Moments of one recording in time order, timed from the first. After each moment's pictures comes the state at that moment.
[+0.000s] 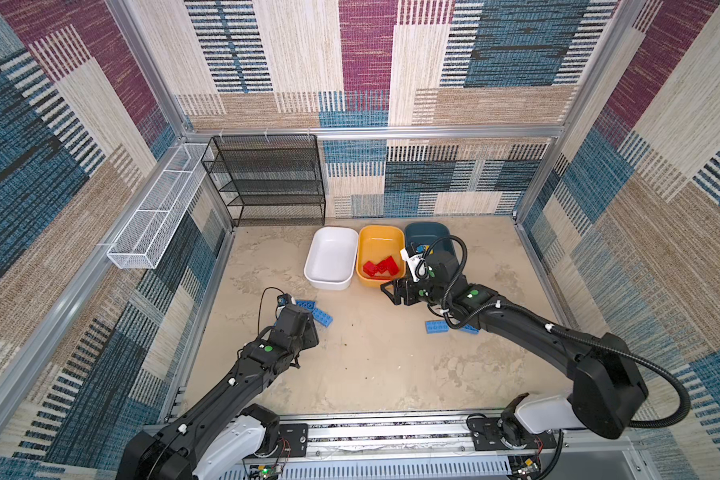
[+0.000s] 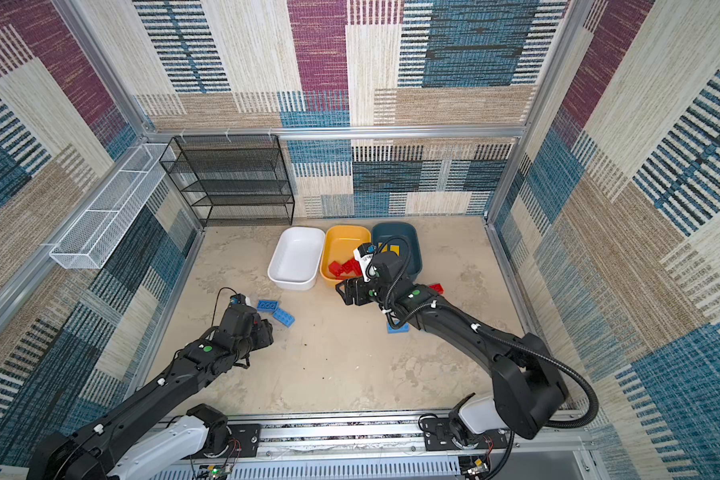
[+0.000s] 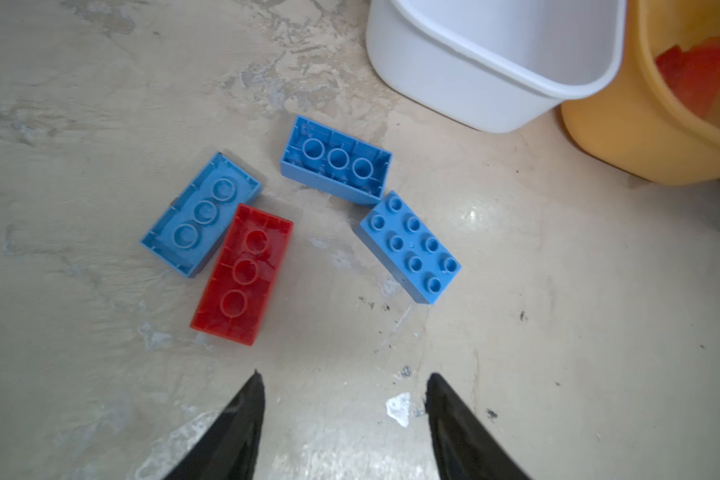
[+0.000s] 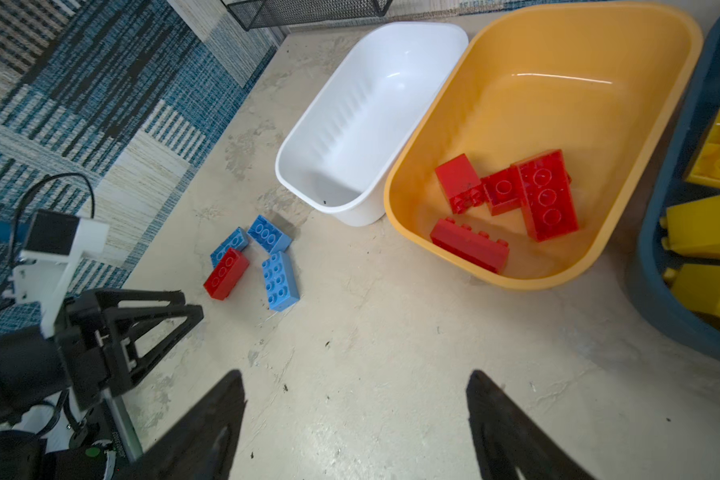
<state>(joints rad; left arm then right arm) -0.41 0.97 0.51 -0.44 -0.25 -0.61 0.61 1.39 0.95 -0.11 -0.24 0.37</state>
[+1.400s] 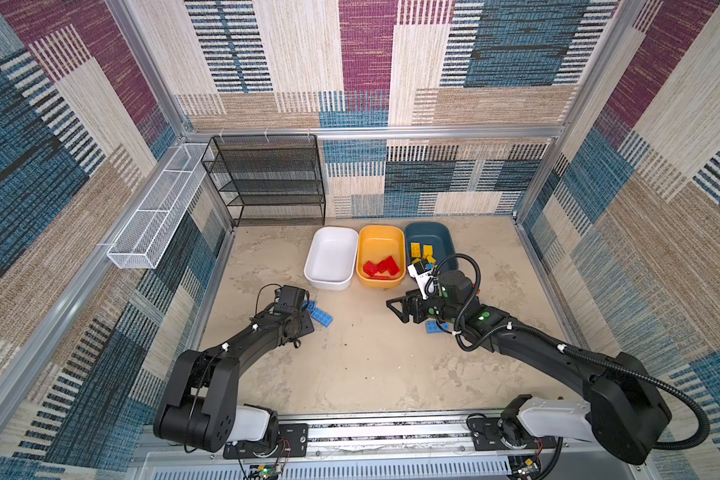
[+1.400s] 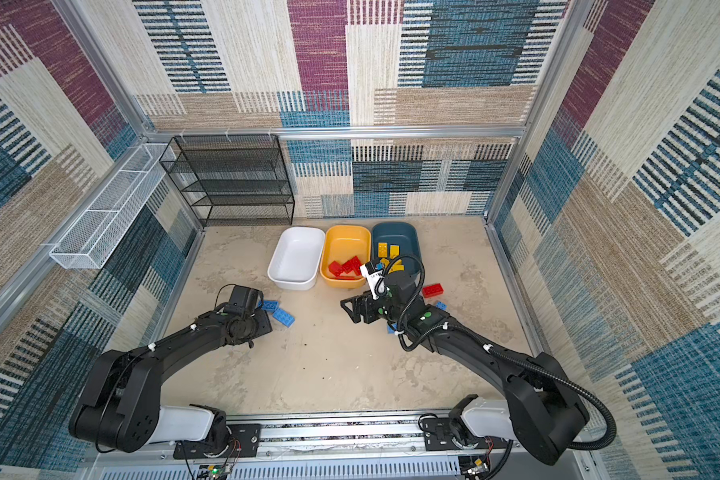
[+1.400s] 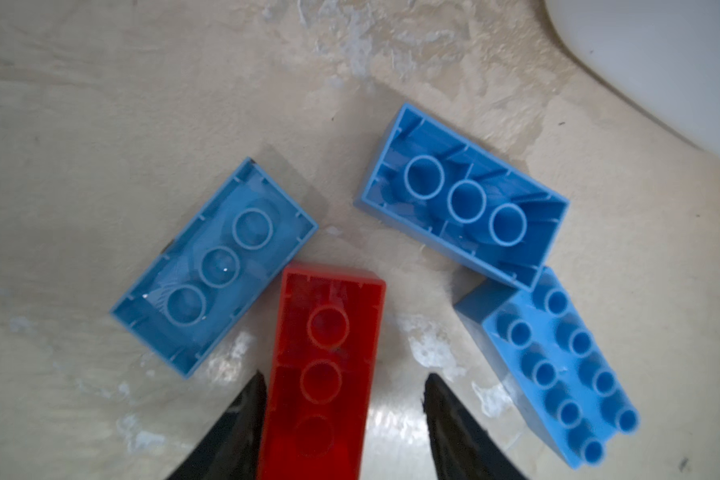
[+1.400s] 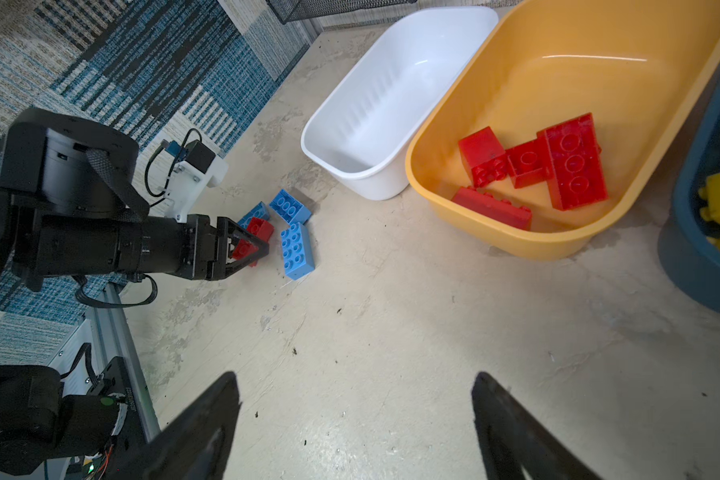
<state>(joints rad) -0.24 1.40 0.65 -0.37 -0.15 -0.58 0.61 1.28 0.74 0.03 -0.30 0.35</state>
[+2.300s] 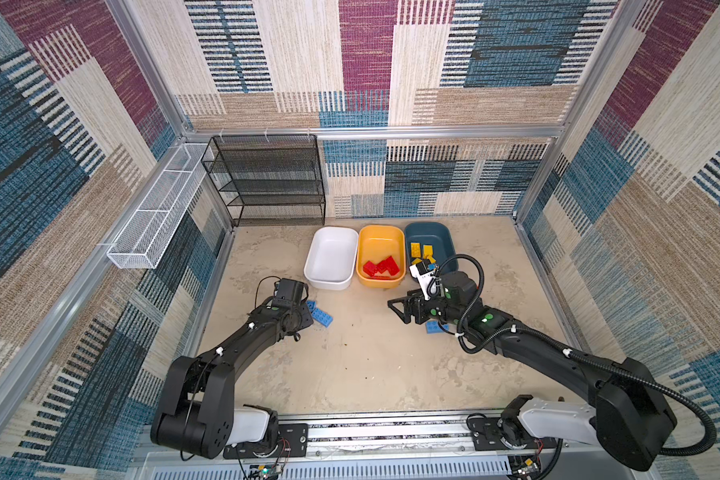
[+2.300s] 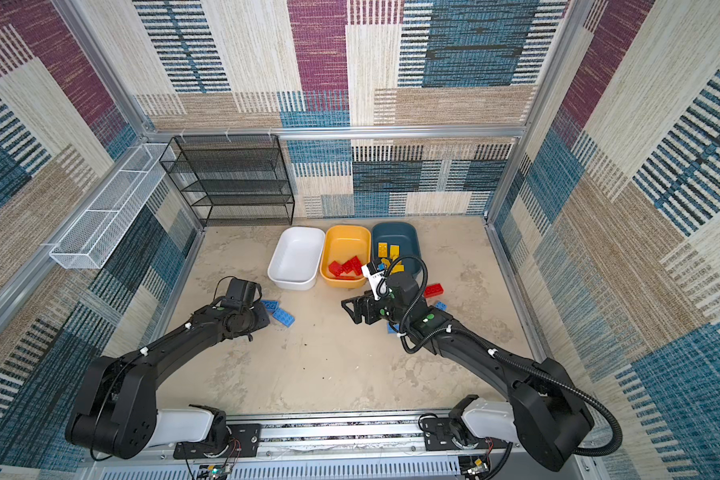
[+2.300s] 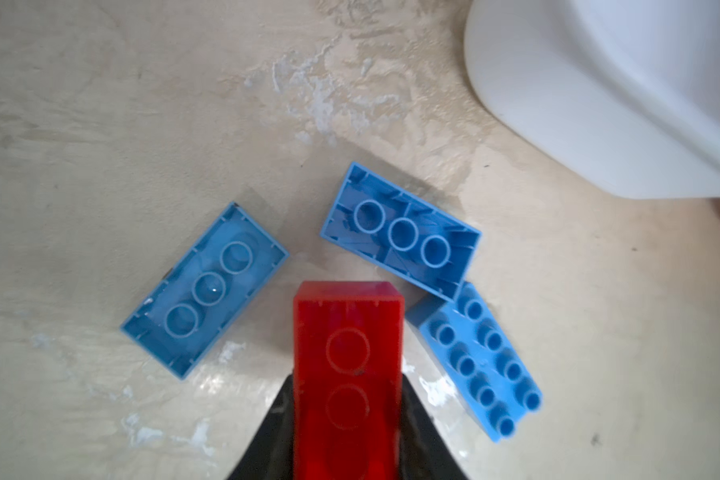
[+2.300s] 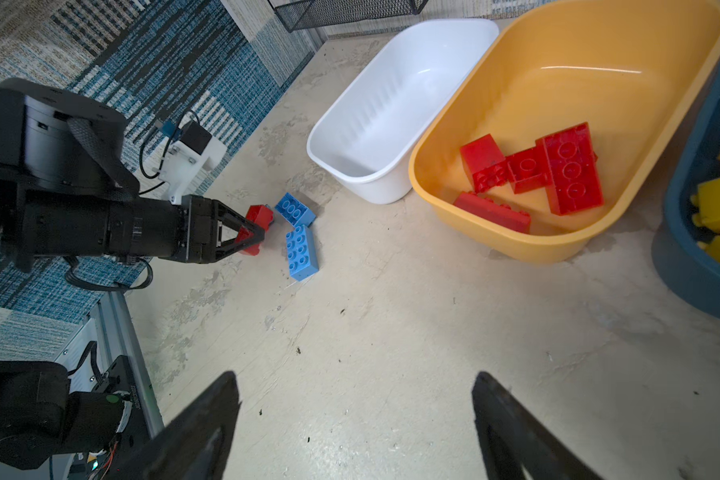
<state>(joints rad) -0.23 1.35 0.72 -0.43 -0.12 -0.57 0.61 1.24 0.72 0.03 -0.31 0.35</state>
